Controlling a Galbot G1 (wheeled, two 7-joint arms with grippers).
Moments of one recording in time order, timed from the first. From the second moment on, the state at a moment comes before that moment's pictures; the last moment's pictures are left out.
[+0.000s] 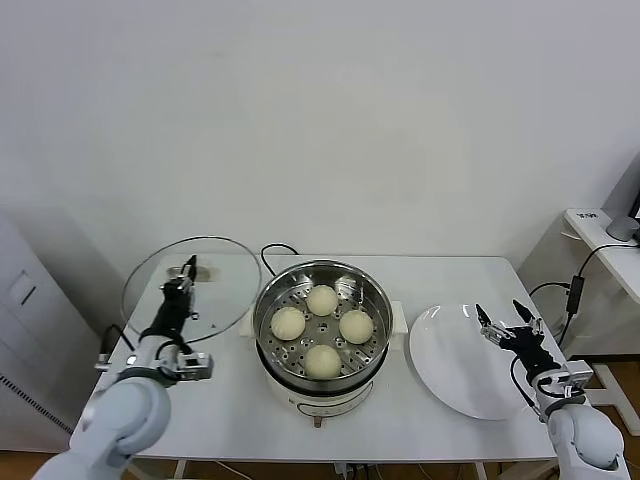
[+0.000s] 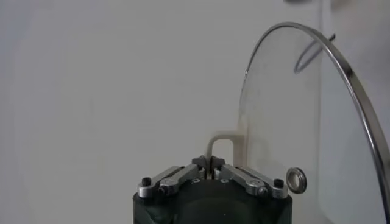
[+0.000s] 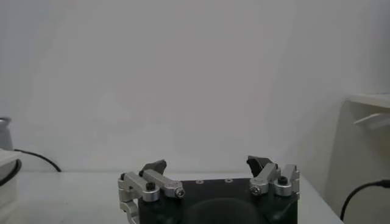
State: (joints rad) left arm 1.10 -0.92 -0.19 -2.06 1.09 0.52 0.16; right arm -1.20 1.21 0.86 1.53 0.37 0.00 -0.41
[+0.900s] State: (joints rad) left arm 0.98 -1.19 0.16 -2.07 1.45 0.68 0.31; right arm -1.20 1.22 0.87 1.51 0.36 0.01 -0.42
